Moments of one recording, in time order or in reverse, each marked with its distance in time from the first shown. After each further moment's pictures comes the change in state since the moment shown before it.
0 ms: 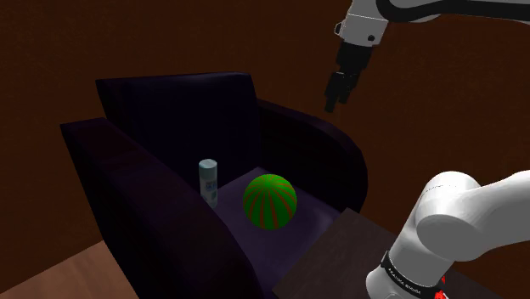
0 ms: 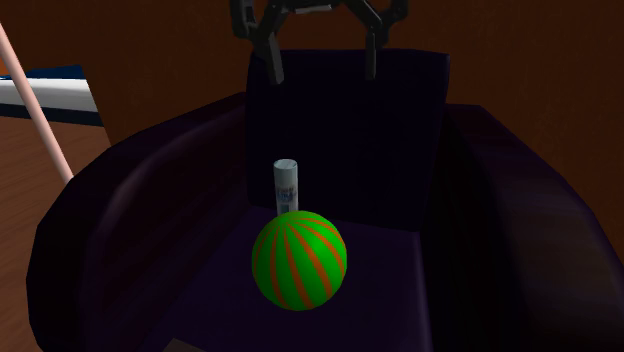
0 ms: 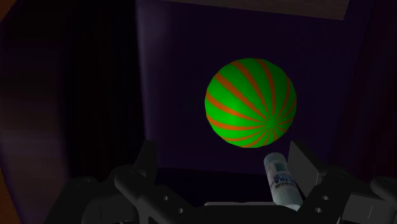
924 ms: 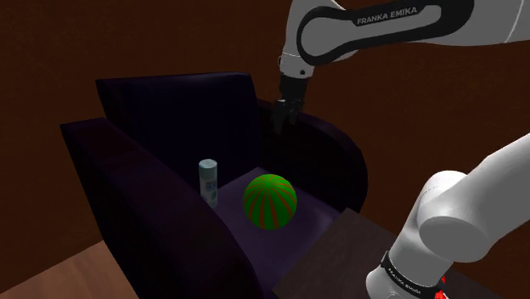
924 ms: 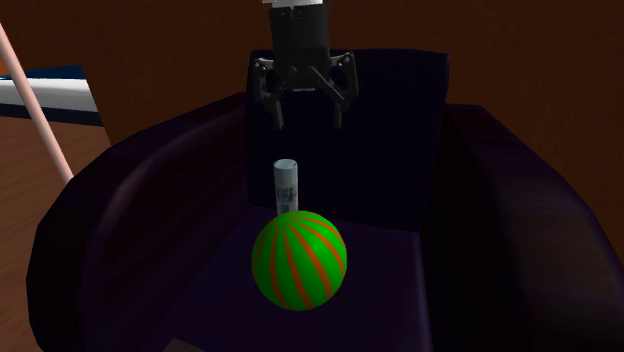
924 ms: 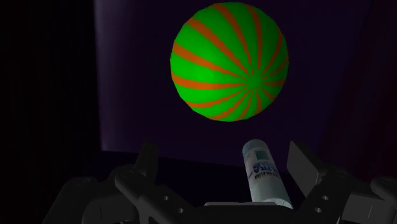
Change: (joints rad) arm 0.050 0.380 0.049 0.042 0.044 0.299 0.023
